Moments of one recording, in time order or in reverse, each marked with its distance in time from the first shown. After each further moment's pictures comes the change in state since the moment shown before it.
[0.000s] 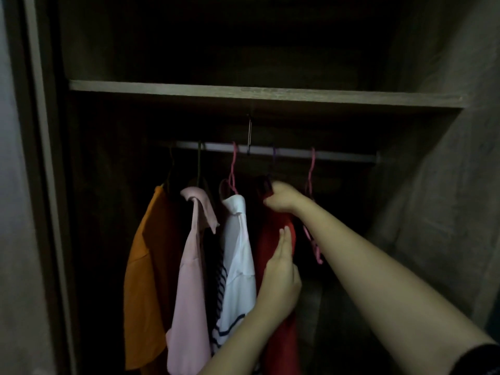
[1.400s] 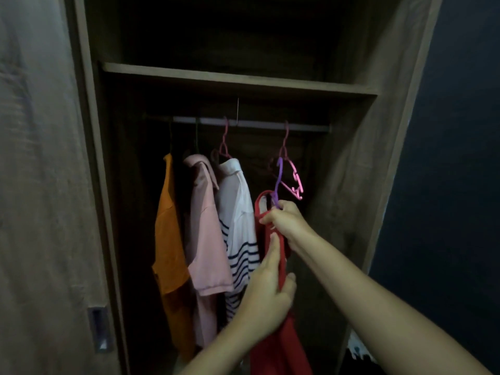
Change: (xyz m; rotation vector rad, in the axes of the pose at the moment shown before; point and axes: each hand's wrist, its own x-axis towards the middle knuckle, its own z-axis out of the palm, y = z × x) left_hand -0.195 0.053 -0.108 -0.140 -0.263 0.007; right_hand -0.239 -0.074 0.056 0.833 0.257 0.392
